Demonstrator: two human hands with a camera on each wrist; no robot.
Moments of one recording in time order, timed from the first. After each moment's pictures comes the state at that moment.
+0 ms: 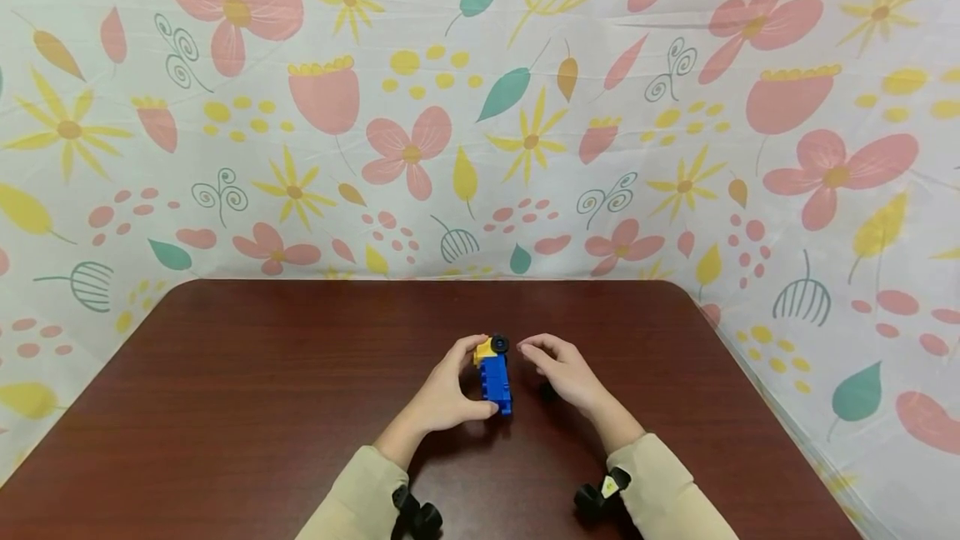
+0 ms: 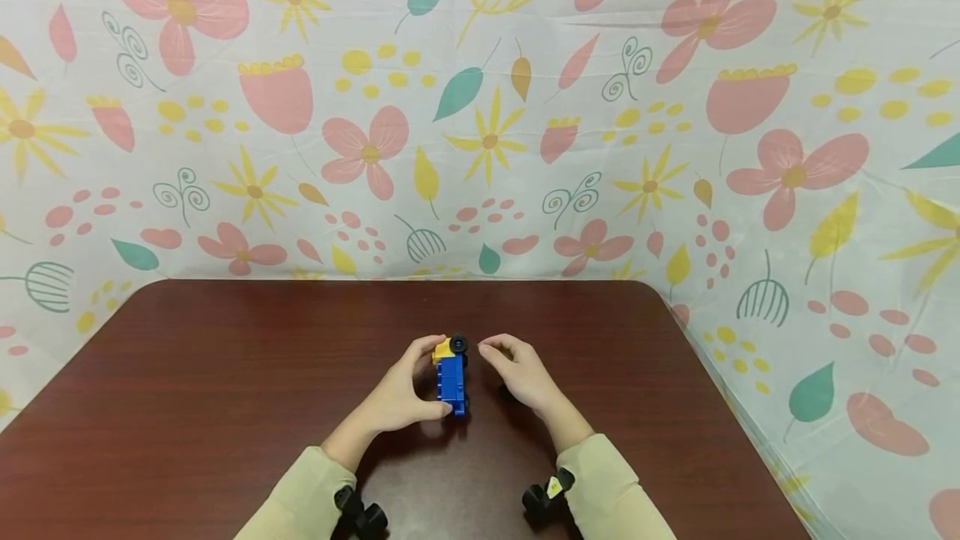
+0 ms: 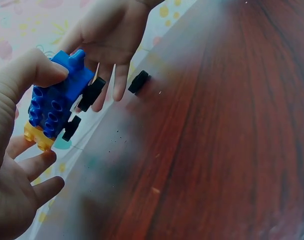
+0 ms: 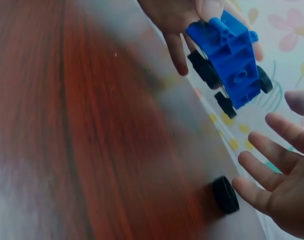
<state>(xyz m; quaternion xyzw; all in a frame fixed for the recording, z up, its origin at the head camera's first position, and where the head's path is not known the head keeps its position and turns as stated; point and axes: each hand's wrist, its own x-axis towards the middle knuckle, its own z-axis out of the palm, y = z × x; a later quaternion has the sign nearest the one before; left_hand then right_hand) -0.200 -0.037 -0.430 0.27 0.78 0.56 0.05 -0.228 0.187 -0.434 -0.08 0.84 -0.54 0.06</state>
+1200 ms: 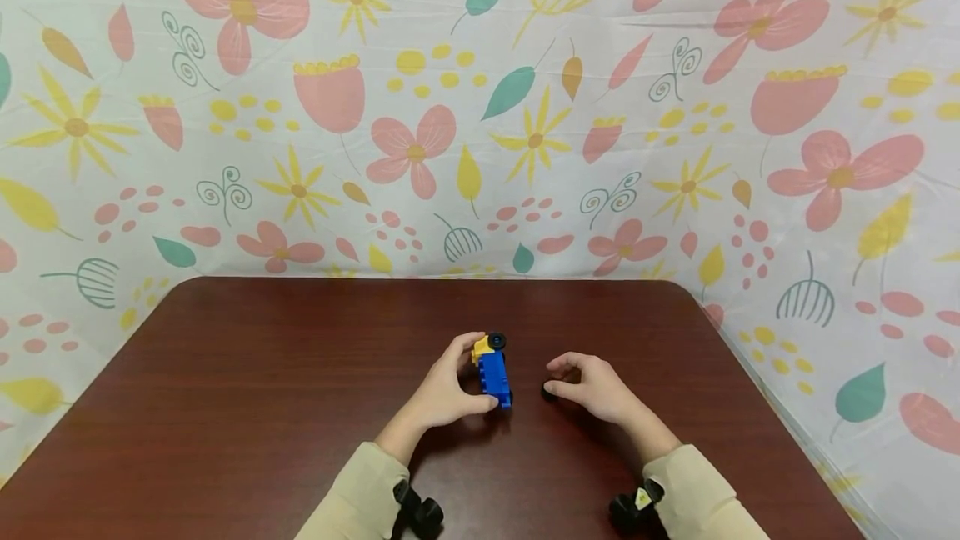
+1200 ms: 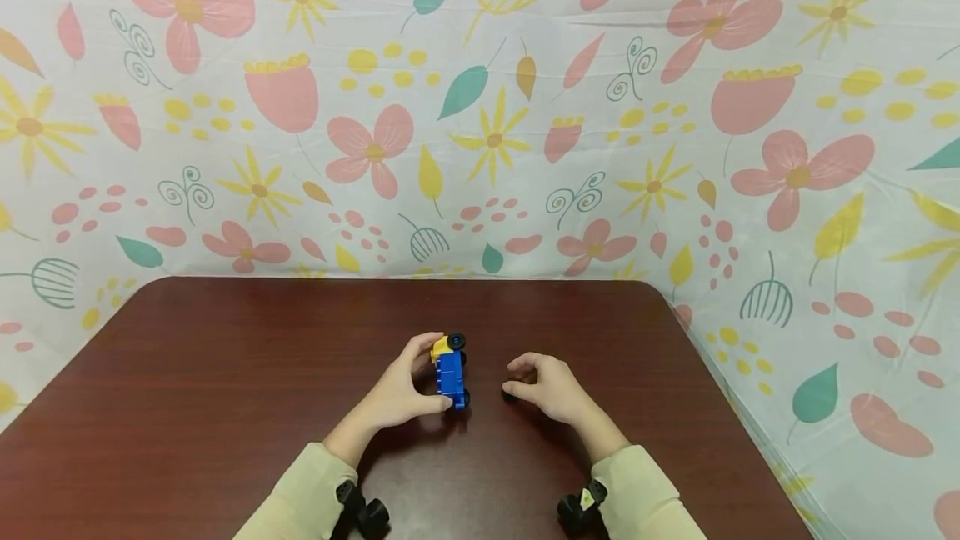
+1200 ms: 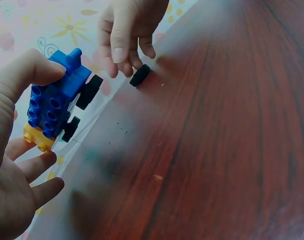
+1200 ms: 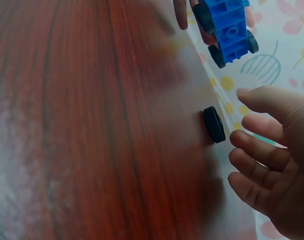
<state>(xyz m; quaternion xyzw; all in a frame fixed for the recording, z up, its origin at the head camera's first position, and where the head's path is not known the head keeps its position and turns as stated) -0.218 -0.042 -0.460 0.25 0.79 0.56 0.03 -0.216 0.229 -0.439 -0.15 0.91 -0.38 0.04</state>
